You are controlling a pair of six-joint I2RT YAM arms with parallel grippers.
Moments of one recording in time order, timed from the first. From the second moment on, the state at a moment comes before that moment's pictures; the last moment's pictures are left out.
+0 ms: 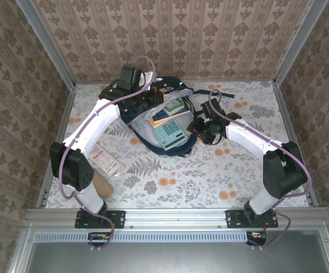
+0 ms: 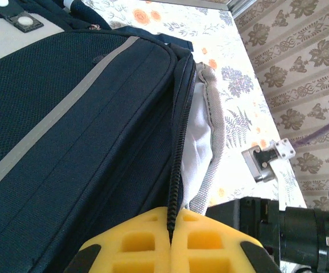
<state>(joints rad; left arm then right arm) -0.50 1.71 1.67 -0.66 0.45 -0.44 0.43 1.61 1.16 -0.59 -0.21 1.01</state>
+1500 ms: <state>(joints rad) -0.49 1.69 1.68 -0.71 0.40 -0.43 1.12 2.43 1.86 -0.20 0.04 0.93</state>
